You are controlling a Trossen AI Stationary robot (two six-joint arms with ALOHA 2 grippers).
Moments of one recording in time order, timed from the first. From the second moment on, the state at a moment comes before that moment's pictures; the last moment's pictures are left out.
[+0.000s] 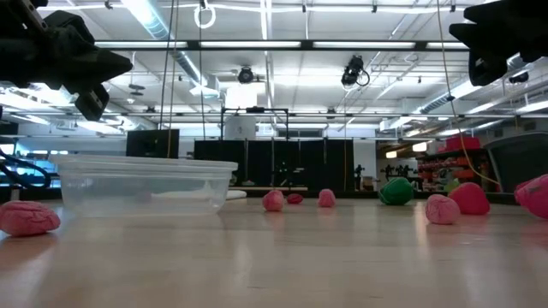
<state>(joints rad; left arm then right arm) -0.26 0.05 0.01 0.06 -0.31 -0.49 0.65 0.41 0.02 0.58 0.65 -0.02</state>
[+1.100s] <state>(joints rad) -0.26 0.05 0.01 0.06 -0.31 -0.49 0.66 0.41 0.02 0.58 0.65 -0.02</state>
